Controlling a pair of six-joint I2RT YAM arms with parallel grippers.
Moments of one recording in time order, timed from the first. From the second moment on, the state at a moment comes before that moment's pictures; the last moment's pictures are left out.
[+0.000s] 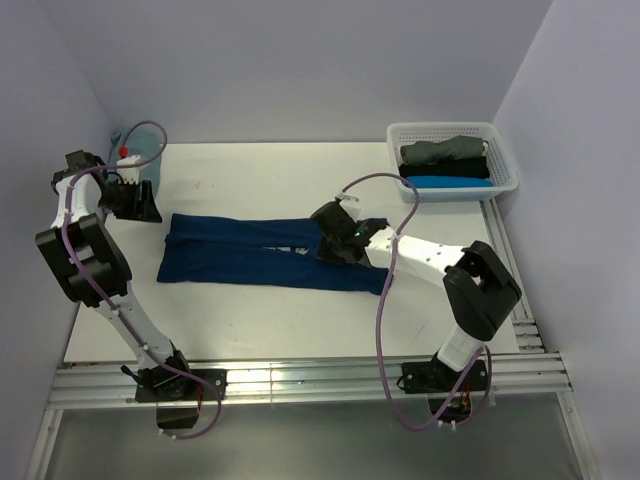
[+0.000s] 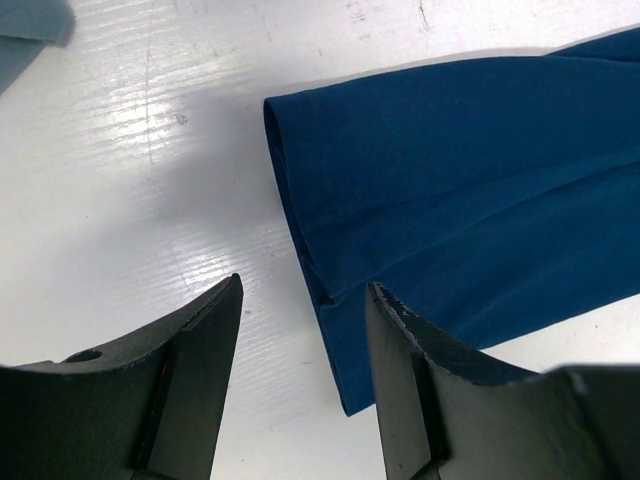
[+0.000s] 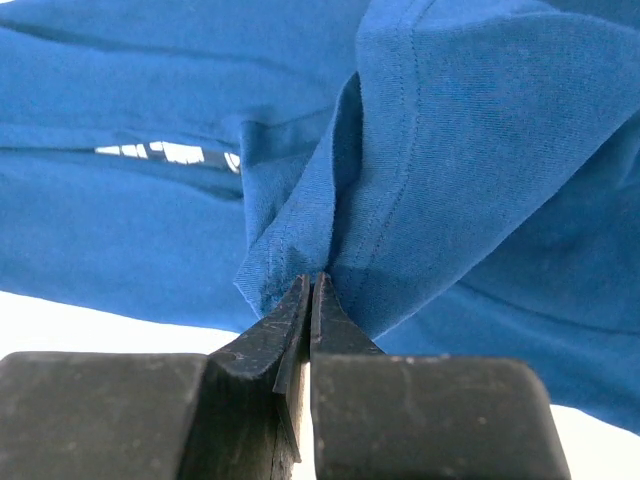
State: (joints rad) left arm 0.45 1.97 1.64 -0.91 0.56 0.57; right arm 0.77 1.65 1.11 -0.40 0.27 0.88
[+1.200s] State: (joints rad) left arm 0.45 1.97 1.66 -0.95 0.56 0.59; right arm 0.55 1.83 1.34 -0.46 0.28 0.72
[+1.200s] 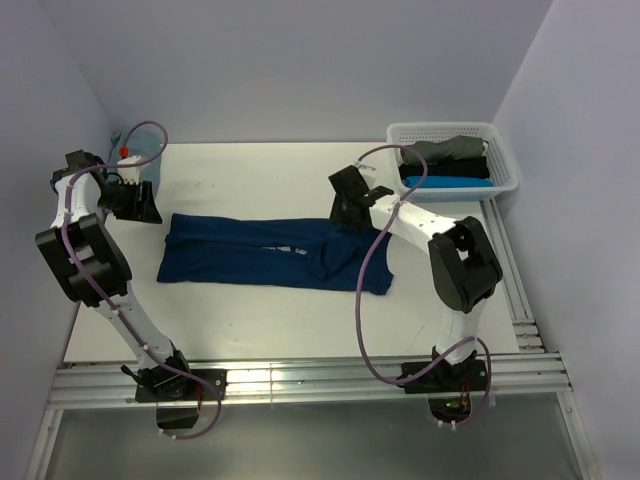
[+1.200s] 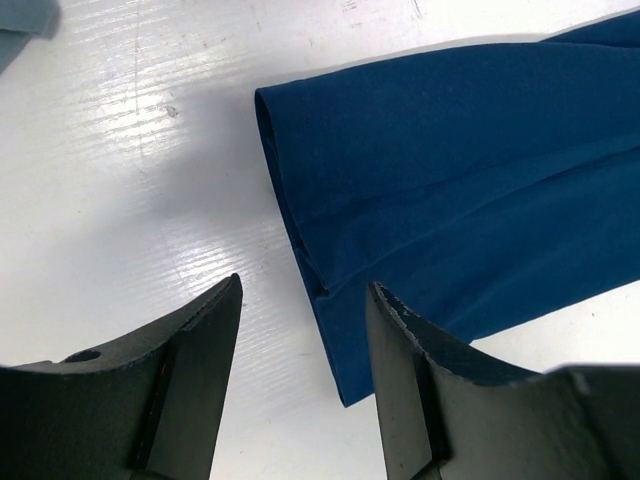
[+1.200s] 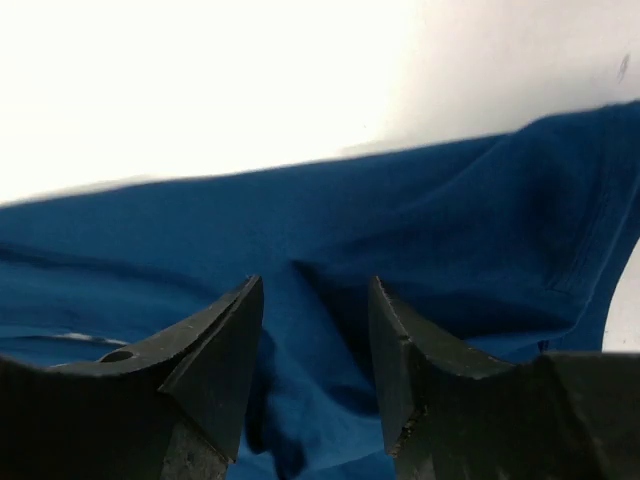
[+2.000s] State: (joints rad) left arm 0.45 1.98 1.66 -0.96 0.57 0.59; right arm 0.62 1.40 0.80 -0.39 0.26 0.85
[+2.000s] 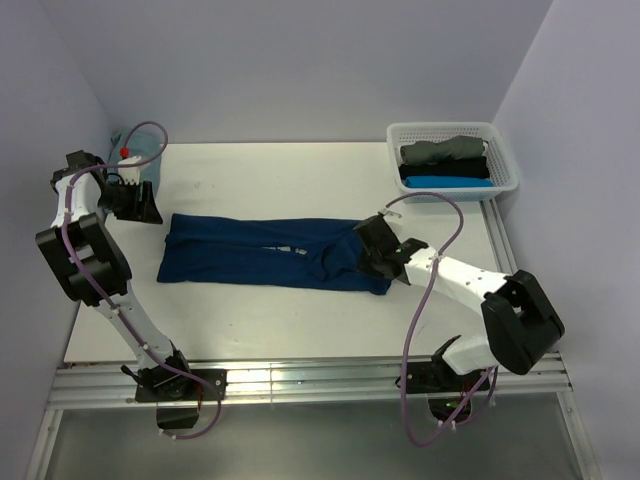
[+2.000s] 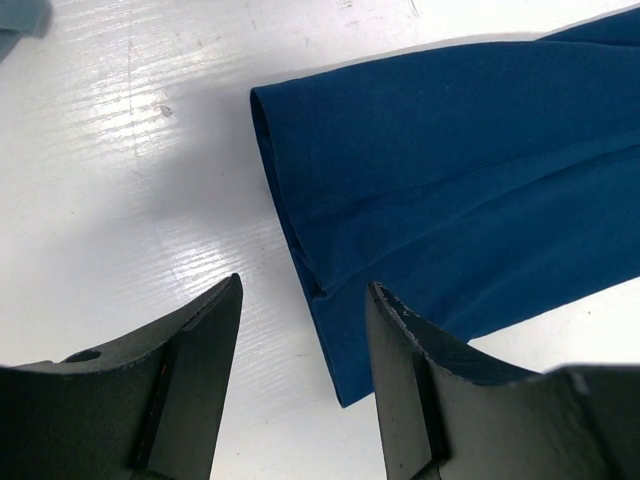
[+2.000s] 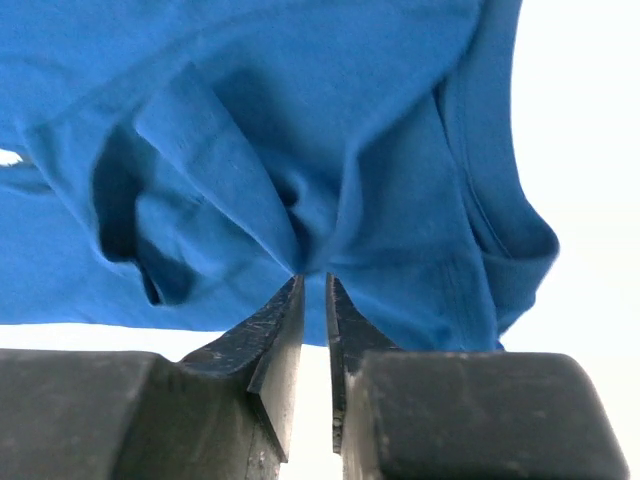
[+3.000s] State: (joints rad) left arm 0.45 1.98 1.68 -0.99 0.59 0.60; right arm 0.65 1.91 1.44 -0.72 0.44 0.77
